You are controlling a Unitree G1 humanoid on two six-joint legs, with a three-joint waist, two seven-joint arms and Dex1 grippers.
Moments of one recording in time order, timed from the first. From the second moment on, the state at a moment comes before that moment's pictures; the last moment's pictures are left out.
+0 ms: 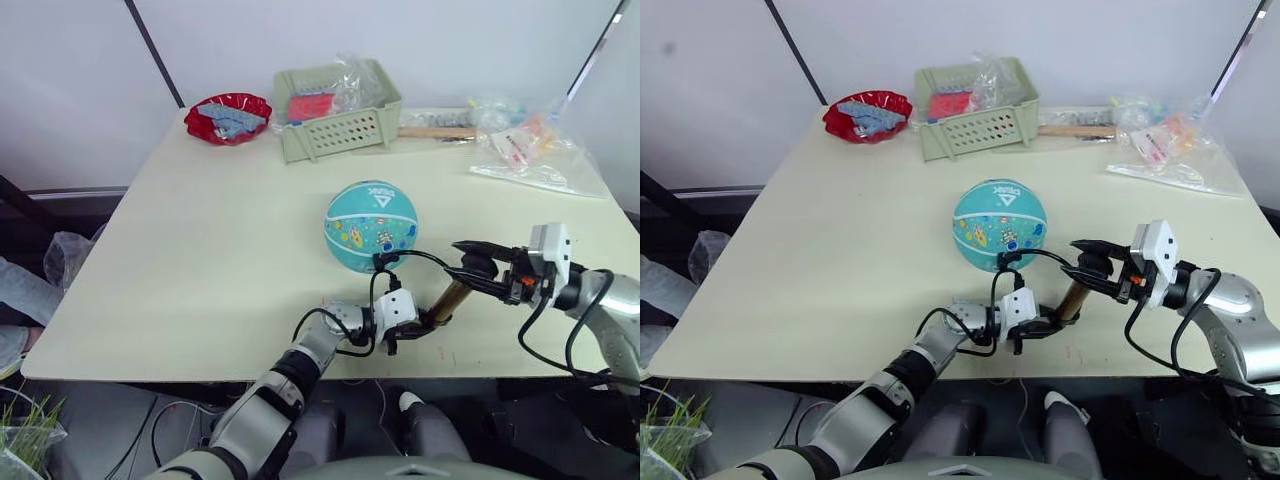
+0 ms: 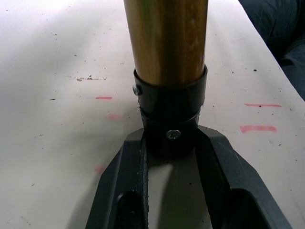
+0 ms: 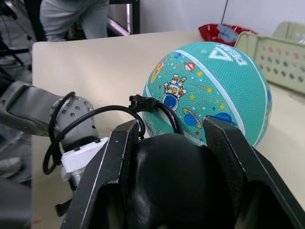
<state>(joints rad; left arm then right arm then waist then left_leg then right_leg) -0.49 0.04 -0.46 0.80 0.11 -0.31 -0.89 -0.13 -0.73 -0.11 -0.25 0.61 0.26 1.04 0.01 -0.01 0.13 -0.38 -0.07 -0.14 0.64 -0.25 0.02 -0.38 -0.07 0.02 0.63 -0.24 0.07</state>
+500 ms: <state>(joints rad) -0.50 0.04 -0.46 0.80 0.11 -0.33 -0.89 -0.37 -0.96 -0.31 -0.31 0.93 0.61 1.03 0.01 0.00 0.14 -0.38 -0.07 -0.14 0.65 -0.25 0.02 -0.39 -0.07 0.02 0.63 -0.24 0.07</state>
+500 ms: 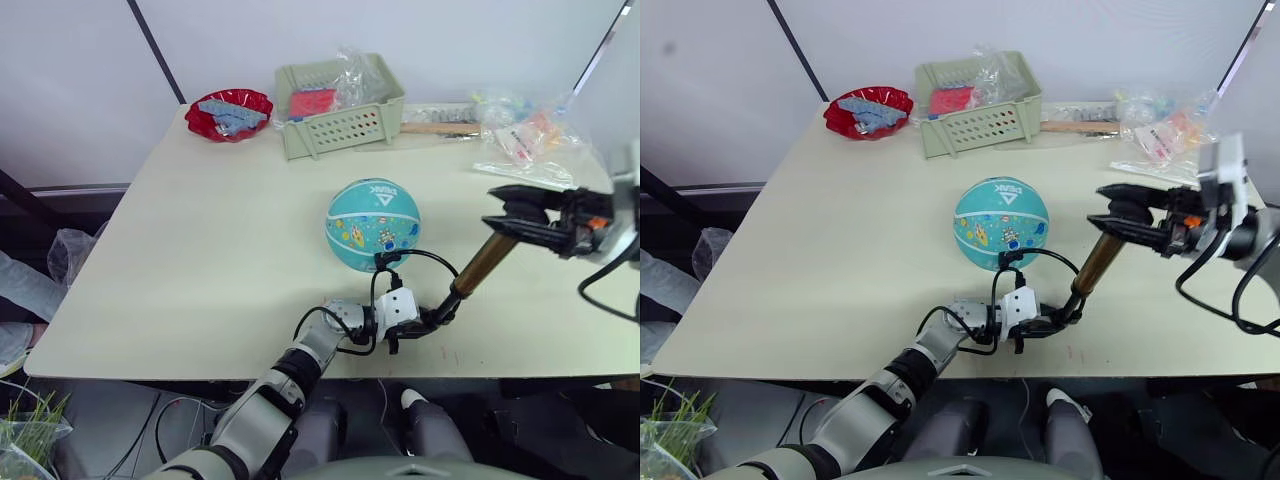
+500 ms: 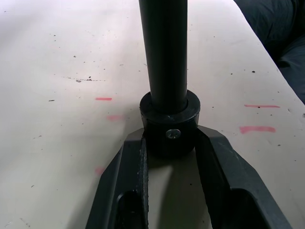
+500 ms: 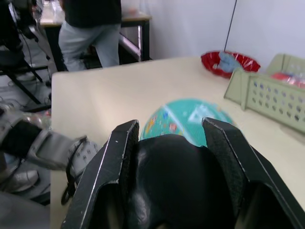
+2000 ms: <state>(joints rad) -0.40 0.11 -0.42 0.65 0.05 -0.25 -1.00 -0.07 -0.68 -0.01 -0.29 0.45 0.11 0.97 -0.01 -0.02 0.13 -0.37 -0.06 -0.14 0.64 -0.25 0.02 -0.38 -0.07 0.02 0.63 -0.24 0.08</state>
